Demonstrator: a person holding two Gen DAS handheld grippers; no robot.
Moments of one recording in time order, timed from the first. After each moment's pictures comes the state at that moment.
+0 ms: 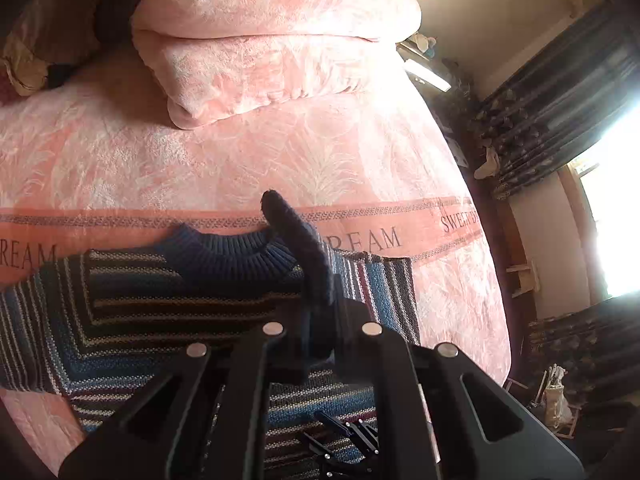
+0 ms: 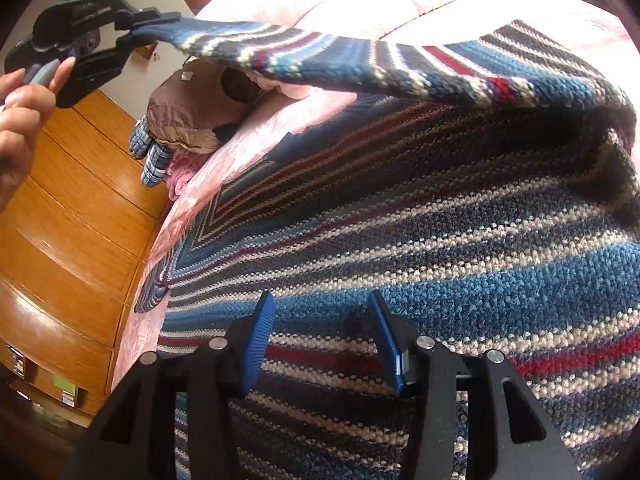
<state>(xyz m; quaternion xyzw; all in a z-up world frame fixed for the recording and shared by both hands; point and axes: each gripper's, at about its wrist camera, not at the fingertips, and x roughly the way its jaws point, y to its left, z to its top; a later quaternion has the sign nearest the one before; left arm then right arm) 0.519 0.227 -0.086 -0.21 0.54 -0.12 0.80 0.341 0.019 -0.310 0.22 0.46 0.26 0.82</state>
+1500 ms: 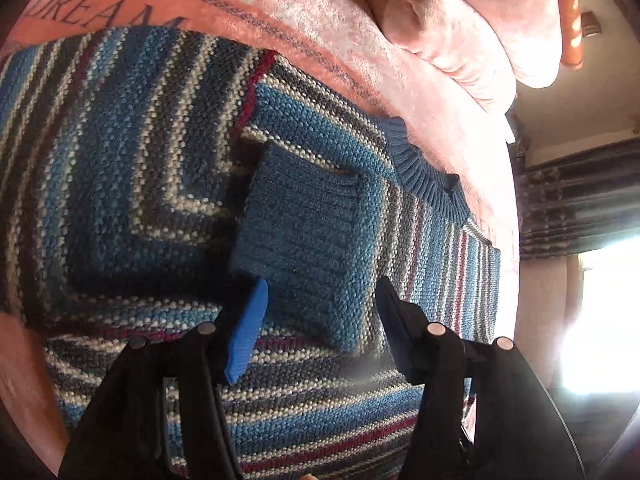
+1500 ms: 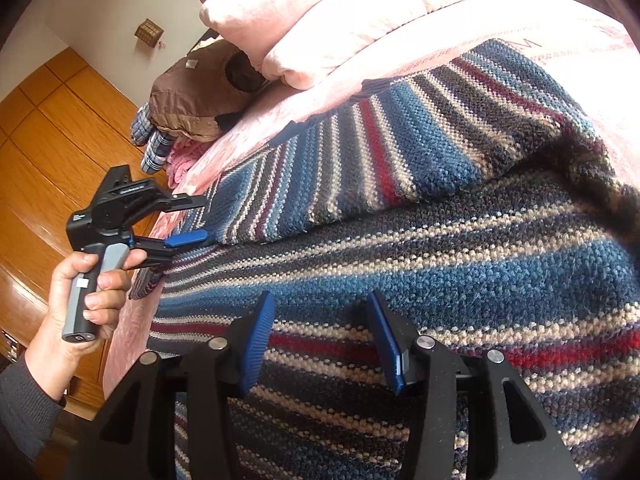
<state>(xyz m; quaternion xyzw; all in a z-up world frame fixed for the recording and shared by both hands) 0.407 0.385 -0.283 -0.38 0.56 -0.03 0.74 0.335 0.023 -0.315 0.20 0.46 0.27 0.82</state>
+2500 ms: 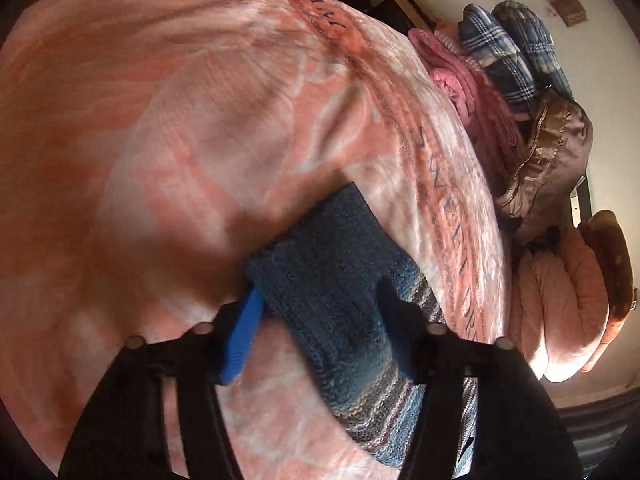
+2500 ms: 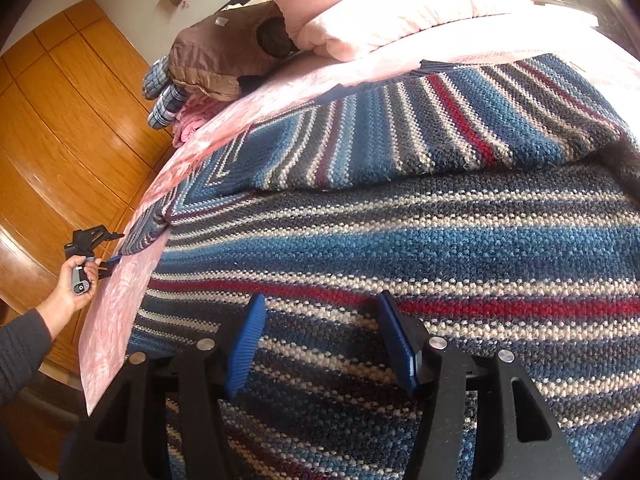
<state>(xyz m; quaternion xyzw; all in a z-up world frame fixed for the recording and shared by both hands) 0.189 0.790 -0.302 -0.55 0.34 0.29 0.71 0.303 0.087 -0.310 0.13 0.47 0.29 0.83</state>
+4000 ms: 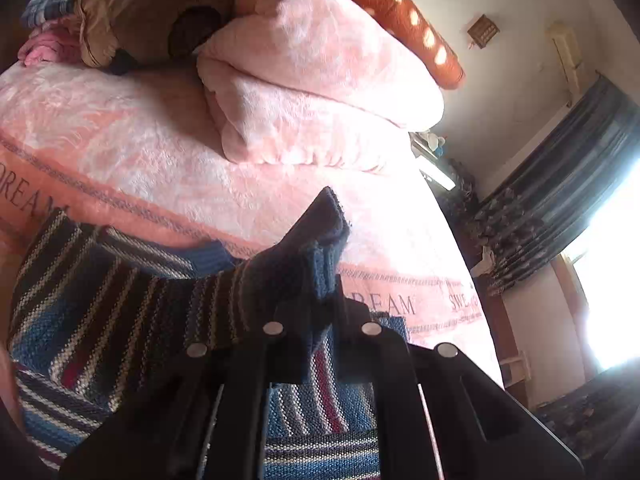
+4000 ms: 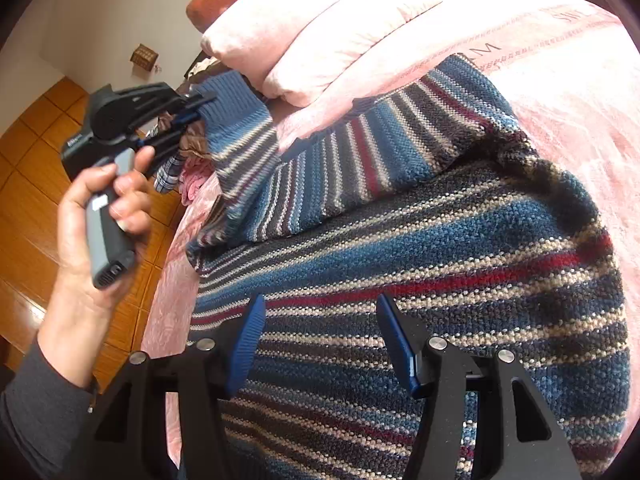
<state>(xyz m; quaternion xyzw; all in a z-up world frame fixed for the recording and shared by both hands) 0.448 0.246 -0.167 -0.30 0.39 -0.06 0.87 0.292 -0.022 -0.275 0.26 0.46 0.26 0.81</state>
